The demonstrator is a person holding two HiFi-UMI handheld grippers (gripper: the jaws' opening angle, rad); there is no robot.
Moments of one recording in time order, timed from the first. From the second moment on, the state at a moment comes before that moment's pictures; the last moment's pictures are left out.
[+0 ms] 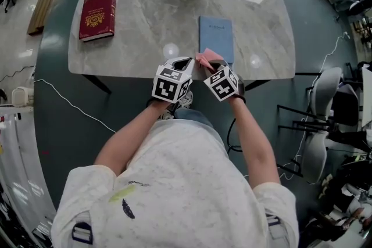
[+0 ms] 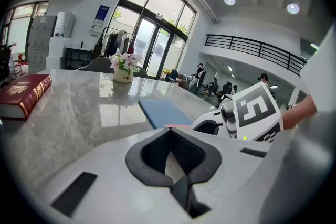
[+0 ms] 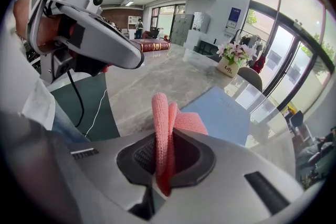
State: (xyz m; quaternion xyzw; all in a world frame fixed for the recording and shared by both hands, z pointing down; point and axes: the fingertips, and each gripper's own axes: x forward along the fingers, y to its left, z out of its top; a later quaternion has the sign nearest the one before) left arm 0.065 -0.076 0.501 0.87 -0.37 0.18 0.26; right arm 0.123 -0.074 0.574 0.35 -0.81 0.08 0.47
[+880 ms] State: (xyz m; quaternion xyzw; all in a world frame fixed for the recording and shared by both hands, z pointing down) left arm 0.095 -0.105 0.503 0.87 -0.38 0.18 0.26; right arm 0.183 -0.160 0.506 0.38 -0.81 0.01 0.44
